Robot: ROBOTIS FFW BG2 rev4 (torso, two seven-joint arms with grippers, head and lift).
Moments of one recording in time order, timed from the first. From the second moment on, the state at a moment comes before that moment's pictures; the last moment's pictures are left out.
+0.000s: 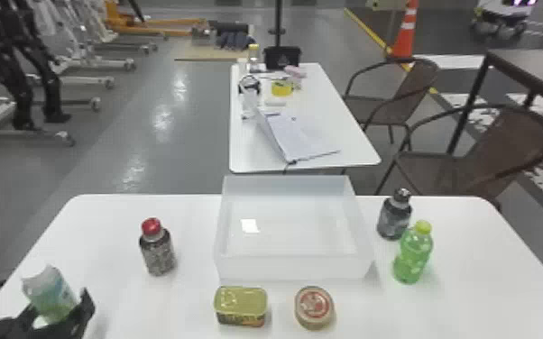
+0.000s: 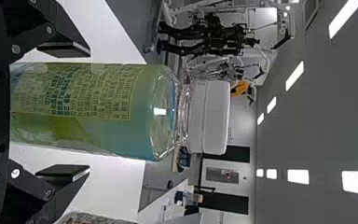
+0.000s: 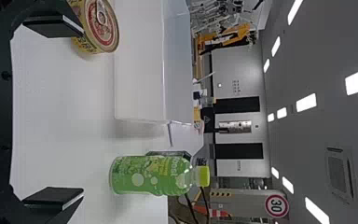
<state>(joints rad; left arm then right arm) 0.21 0.00 0.33 -1.44 0.12 -0.24 -0.05 0.52 -0.16 0.13 -1.72 -0.14 -0.28 0.00</state>
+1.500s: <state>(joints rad) 0.03 0.04 0.00 -1.67 0.14 -0.07 -0.45 0.51 -0.16 0.14 -1.71 -0.14 -0.27 0.00</state>
